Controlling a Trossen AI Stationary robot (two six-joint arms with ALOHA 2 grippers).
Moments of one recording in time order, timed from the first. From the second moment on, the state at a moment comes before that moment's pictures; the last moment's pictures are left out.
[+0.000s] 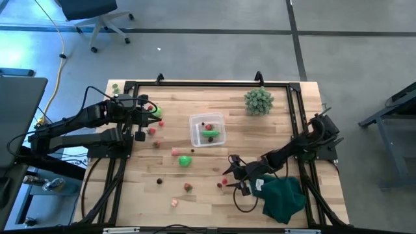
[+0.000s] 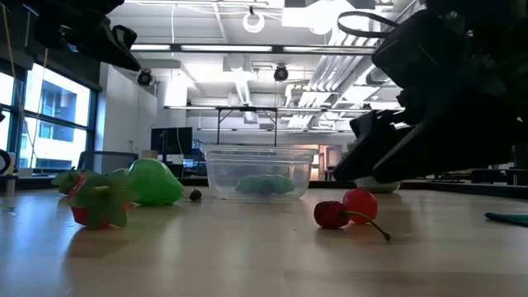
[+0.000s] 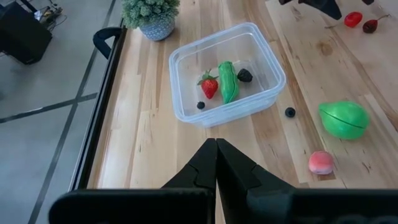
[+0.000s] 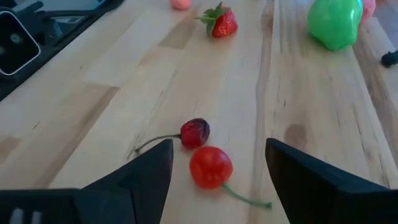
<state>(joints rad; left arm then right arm) 0.48 0.57 0.64 -0.68 0.13 0.50 0.46 1.83 0.58 0.75 0.15 0.10</state>
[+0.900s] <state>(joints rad) 0.48 0.57 0.64 -0.68 0.13 0.50 0.46 1.92 0.66 0.68 0.15 0.11</state>
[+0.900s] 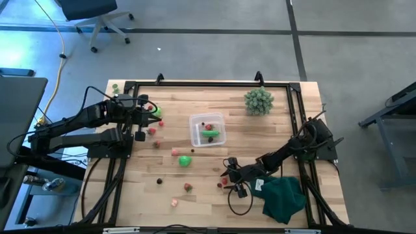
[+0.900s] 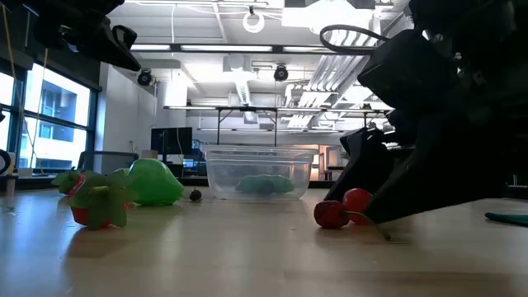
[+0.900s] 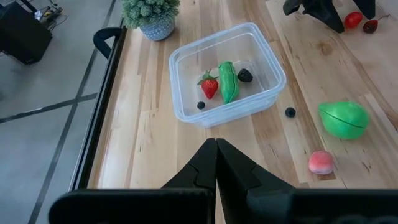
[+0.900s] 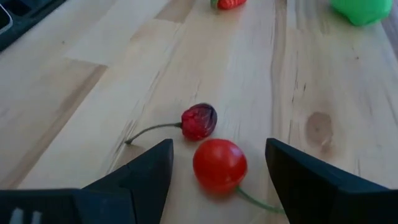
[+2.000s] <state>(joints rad) 0.48 0.57 0.64 -0.68 0.13 0.50 0.49 1.92 0.66 0.63 0.22 0.16</state>
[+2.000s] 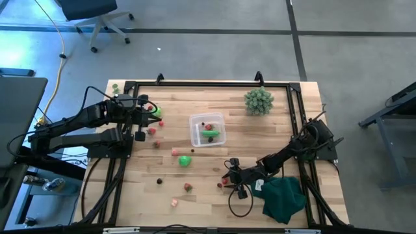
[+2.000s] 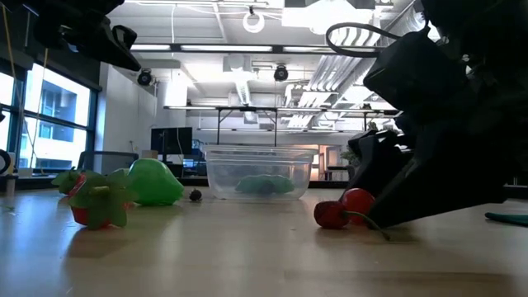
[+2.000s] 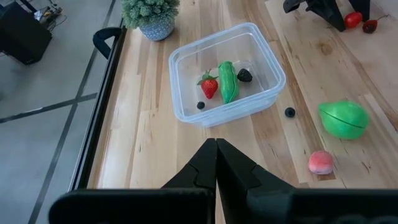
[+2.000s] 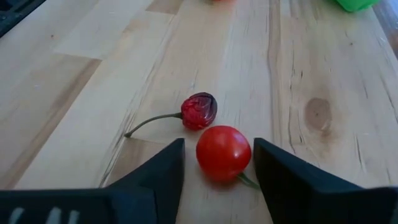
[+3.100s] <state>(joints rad) 0.48 0.57 0.64 -0.68 0.13 0.50 0.49 1.92 0.66 0.64 0.23 0.18</state>
